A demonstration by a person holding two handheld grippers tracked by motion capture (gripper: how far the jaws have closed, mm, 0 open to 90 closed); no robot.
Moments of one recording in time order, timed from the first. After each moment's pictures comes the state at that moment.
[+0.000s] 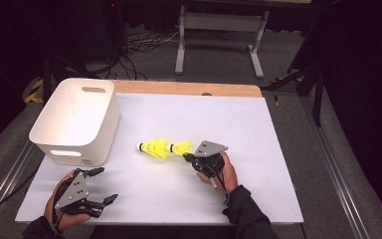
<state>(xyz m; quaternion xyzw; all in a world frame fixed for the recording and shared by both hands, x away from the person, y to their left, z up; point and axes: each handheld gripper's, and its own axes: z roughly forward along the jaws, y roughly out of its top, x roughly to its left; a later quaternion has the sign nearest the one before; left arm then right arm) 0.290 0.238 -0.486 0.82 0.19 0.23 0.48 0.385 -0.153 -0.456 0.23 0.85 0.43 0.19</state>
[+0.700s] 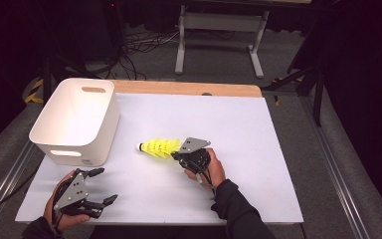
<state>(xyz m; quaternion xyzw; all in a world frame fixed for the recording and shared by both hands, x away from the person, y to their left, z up) 0.288 0.238 -0.486 0.82 0.19 0.23 0.49 0.396 -0.115 -0.454 0.22 0.87 0.41 0.18</state>
